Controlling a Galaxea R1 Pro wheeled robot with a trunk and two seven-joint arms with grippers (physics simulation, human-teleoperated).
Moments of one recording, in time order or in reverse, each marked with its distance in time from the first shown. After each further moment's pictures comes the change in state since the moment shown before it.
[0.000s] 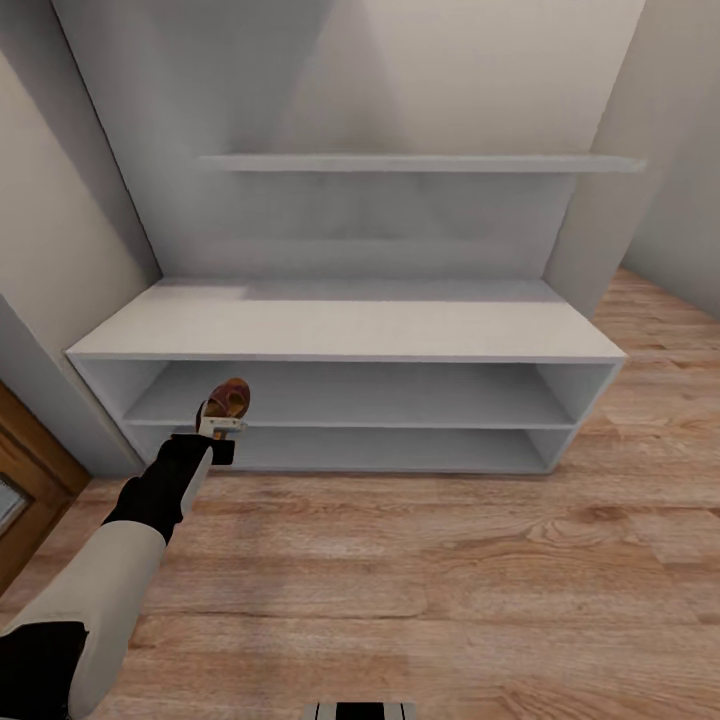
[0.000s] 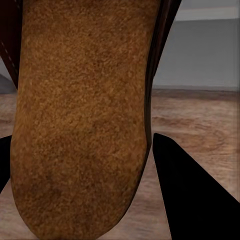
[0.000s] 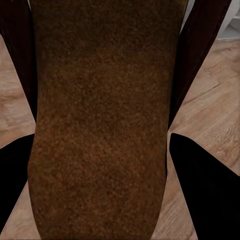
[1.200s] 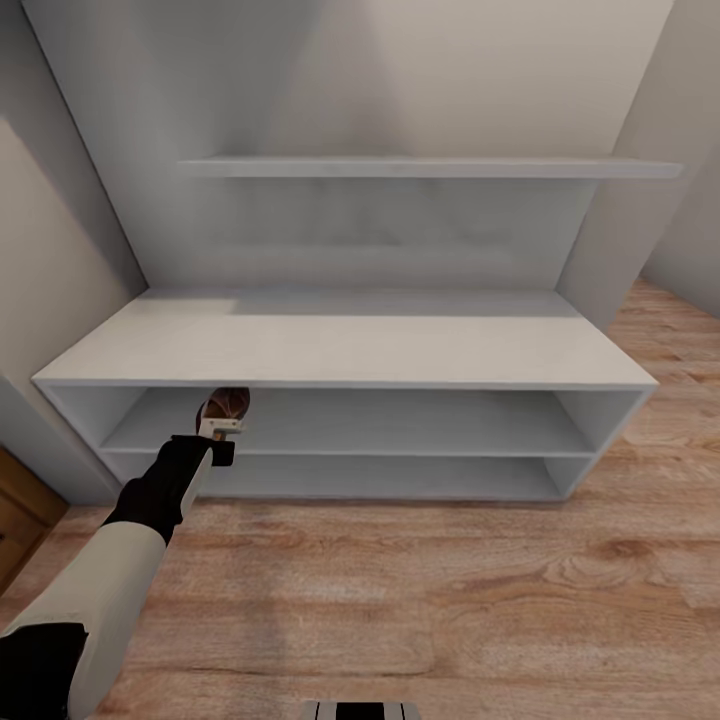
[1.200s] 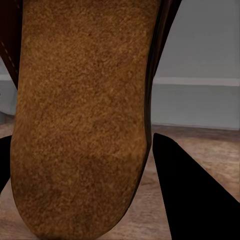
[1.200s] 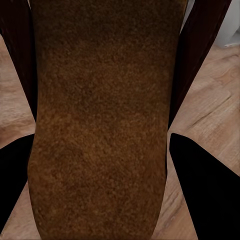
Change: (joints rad) left arm 0.003 0.000 0.000 0.000 0.000 0.000 0.000; right arm 0.000 -0.003 0.000 0.002 0.000 0.000 0.000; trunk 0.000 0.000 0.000
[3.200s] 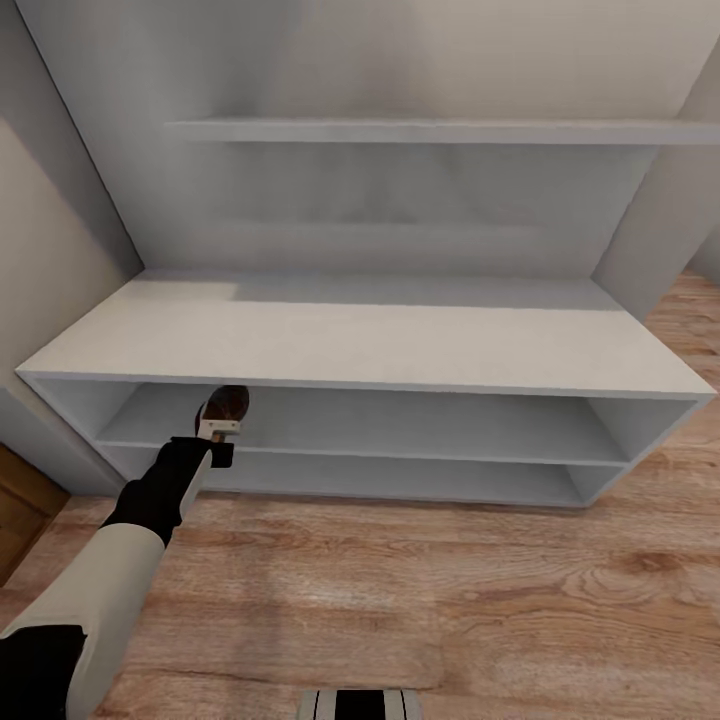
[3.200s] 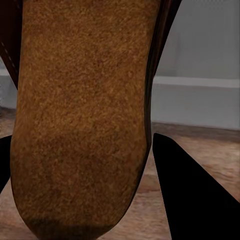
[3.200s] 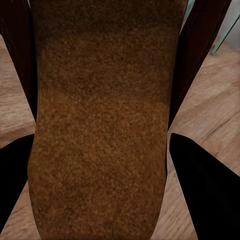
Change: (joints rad) left arm 0.005 0.003 -0.002 0.000 -0.005 -0.003 0.000; right arm 0.000 0.004 0.001 -0.003 0.000 0.000 0.002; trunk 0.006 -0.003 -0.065
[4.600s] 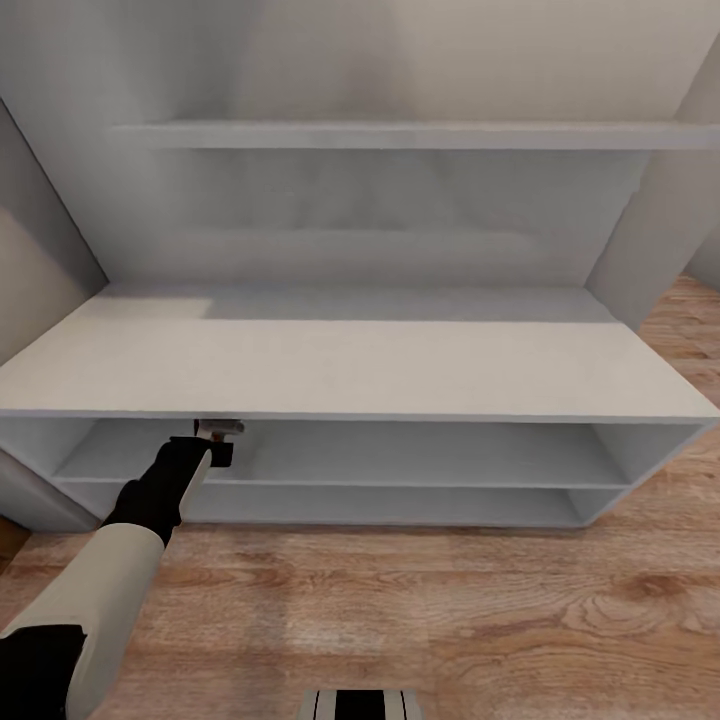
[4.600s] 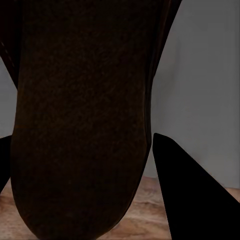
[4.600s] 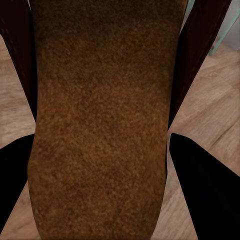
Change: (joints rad) left arm -0.001 0.001 0.002 0.000 0.004 0.000 0.002; right arm 0.000 0.000 0.000 0.000 0.000 0.000 0.000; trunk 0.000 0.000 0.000
